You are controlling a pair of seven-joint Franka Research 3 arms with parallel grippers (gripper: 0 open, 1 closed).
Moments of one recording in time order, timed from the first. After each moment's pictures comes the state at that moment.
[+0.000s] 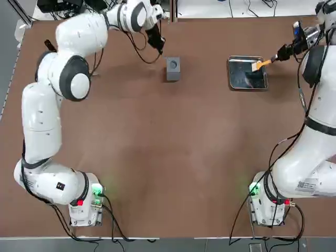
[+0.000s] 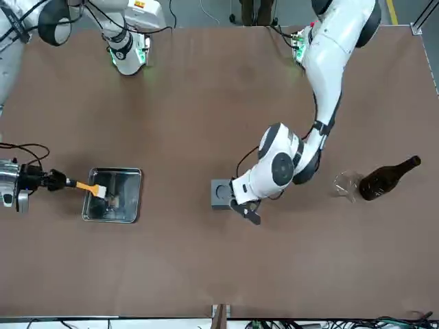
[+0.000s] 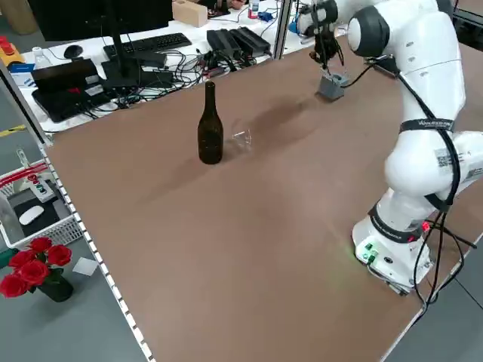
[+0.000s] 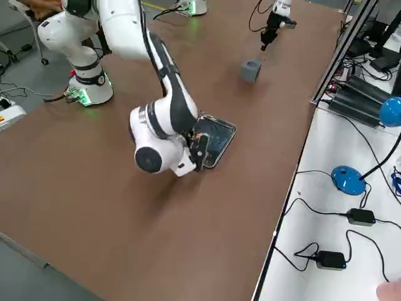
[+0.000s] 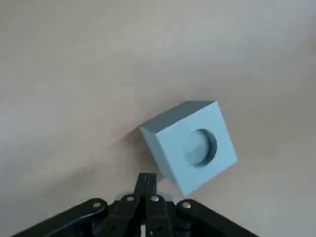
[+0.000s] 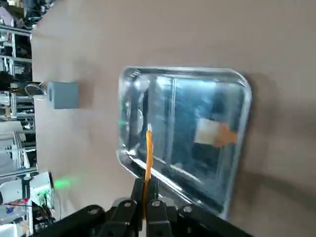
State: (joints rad) left arm -0.28 0.75 -0.32 -1.28 -0.12 2.06 -0.06; right arm -0.10 0.79 -0.54 -1.54 1.00 1.47 -1.03
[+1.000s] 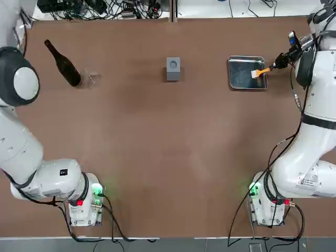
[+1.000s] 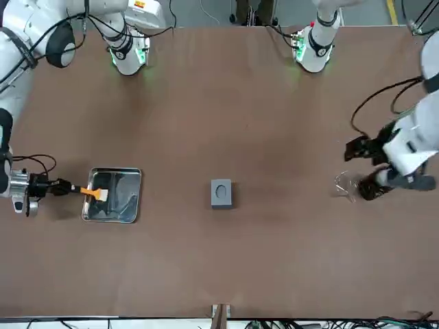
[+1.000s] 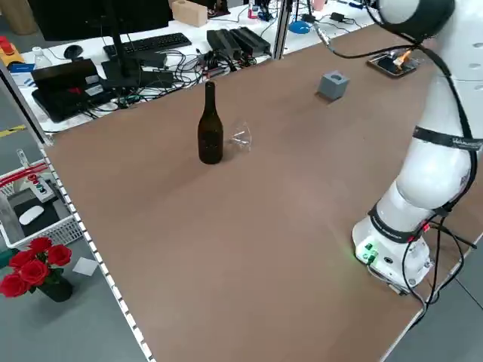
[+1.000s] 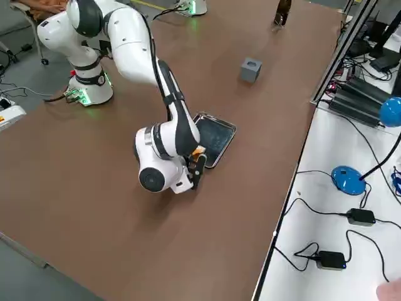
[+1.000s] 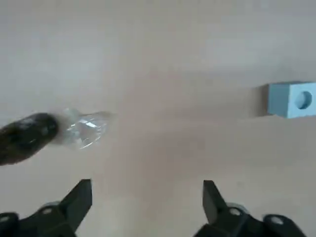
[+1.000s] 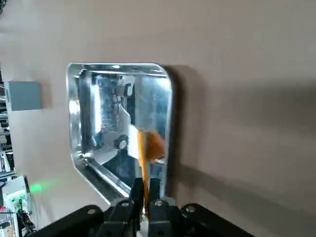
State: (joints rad) left arm 0.10 0.27 -0.23 -1.29 -0.04 1.50 -0.06; right arm -0.12 0.93 -0.54 -1.42 1.00 1.52 -1.03
